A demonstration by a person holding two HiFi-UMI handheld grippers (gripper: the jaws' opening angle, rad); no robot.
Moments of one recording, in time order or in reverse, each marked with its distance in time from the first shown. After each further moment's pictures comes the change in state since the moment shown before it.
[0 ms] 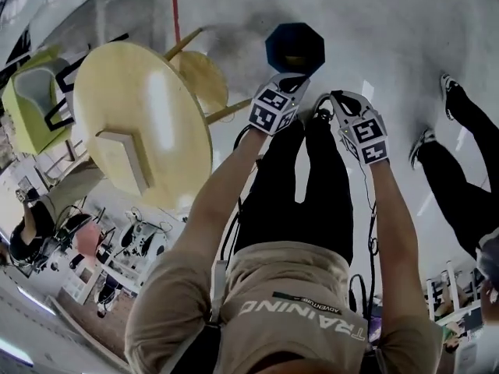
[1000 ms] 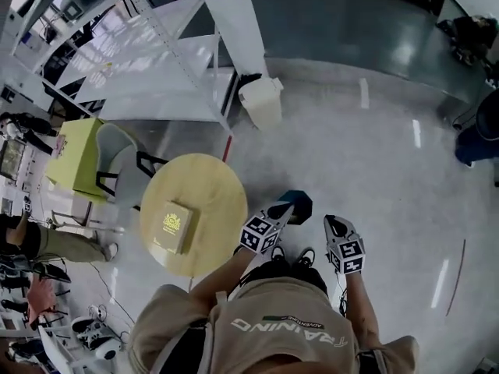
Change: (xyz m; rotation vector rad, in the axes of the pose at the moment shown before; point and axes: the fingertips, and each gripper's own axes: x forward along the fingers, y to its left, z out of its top) left arm -0.342 -0.185 0.186 0.153 -0.428 0.124; right arm -0.297 0.167 0.193 -0.143 -0.390 -0.171
